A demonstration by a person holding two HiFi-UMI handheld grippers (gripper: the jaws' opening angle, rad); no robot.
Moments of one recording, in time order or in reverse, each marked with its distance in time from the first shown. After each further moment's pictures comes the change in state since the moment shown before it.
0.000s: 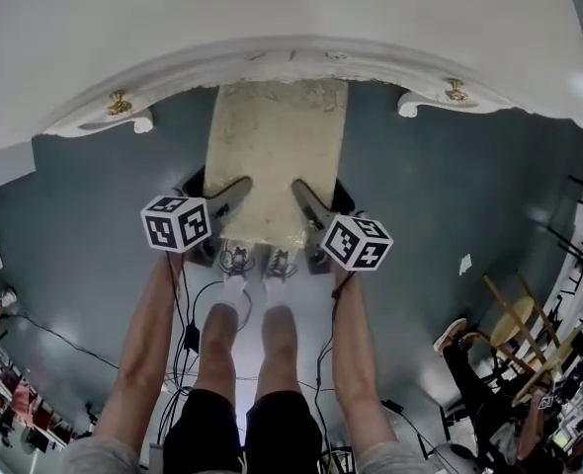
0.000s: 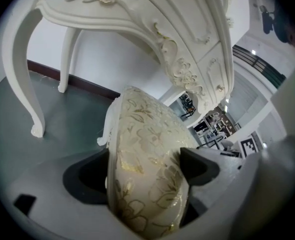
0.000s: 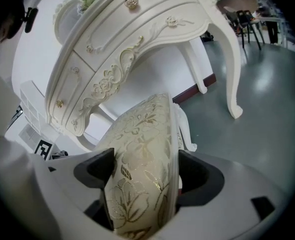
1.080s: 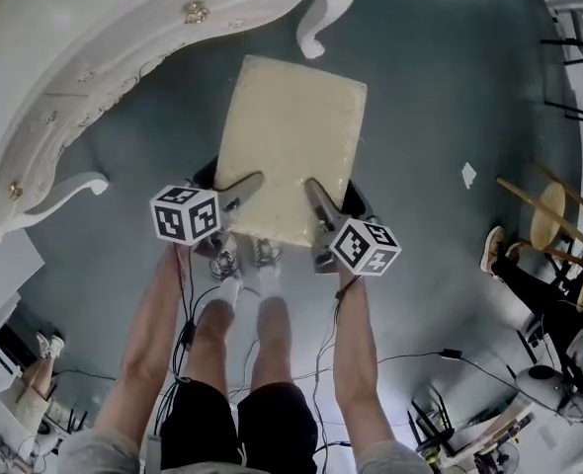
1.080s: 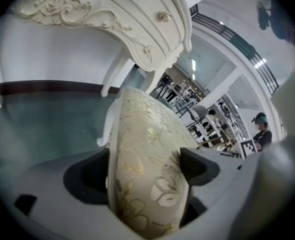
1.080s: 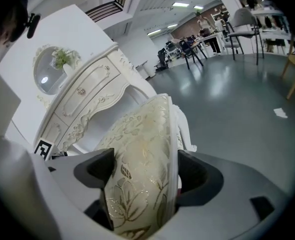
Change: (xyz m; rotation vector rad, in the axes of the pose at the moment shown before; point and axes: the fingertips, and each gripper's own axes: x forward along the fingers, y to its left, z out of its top) left arm 0.125 -0.222 -0.072 0.350 0.264 -0.252; right arm -0.209 -0.176 -0.016 0.282 -0.345 -0.272
